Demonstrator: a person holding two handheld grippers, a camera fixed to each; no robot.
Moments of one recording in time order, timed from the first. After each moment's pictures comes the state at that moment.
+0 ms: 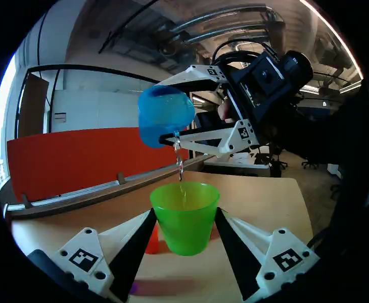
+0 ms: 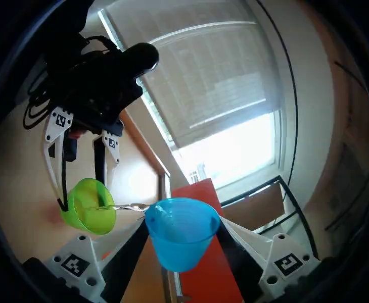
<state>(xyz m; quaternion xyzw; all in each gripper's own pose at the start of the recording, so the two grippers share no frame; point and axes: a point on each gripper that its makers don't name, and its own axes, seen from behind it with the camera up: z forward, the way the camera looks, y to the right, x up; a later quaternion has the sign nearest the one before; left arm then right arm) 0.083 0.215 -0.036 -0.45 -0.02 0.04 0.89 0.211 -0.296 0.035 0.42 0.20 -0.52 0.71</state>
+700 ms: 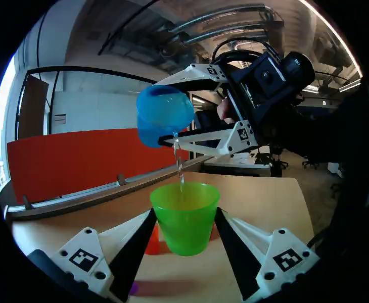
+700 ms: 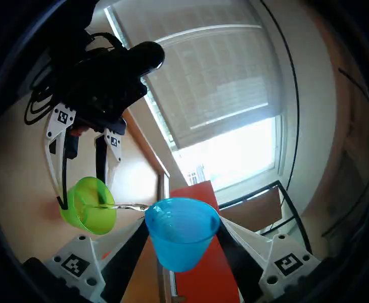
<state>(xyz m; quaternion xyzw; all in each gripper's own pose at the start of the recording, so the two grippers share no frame) 0.084 0.215 -0.035 -0.45 -0.01 0.04 0.89 0.213 -0.300 0.035 0.42 0.21 -0.54 0.70</state>
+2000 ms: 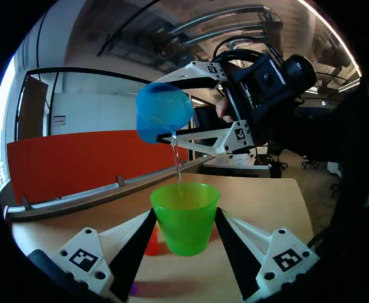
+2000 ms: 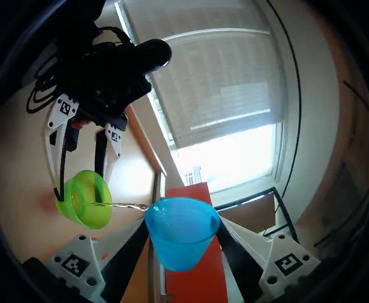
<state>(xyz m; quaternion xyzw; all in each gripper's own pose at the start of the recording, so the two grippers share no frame) 0.087 0.215 -0.038 -0.45 -0.01 0.04 0.89 0.218 -0.299 0.037 0.40 0.23 -0.56 0.68</state>
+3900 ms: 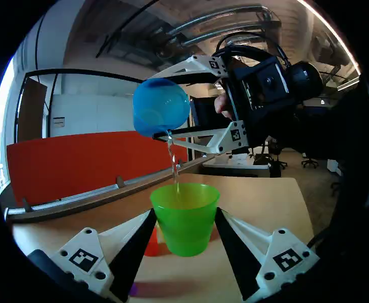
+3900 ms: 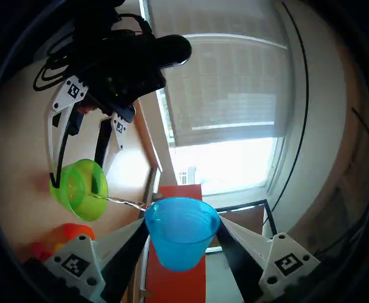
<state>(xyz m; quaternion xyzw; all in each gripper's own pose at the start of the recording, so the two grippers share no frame) 0.084 0.218 -0.039 -0.46 -0.01 0.04 0.89 0.227 -0.308 0.033 0.37 0.26 -0.62 0.64</state>
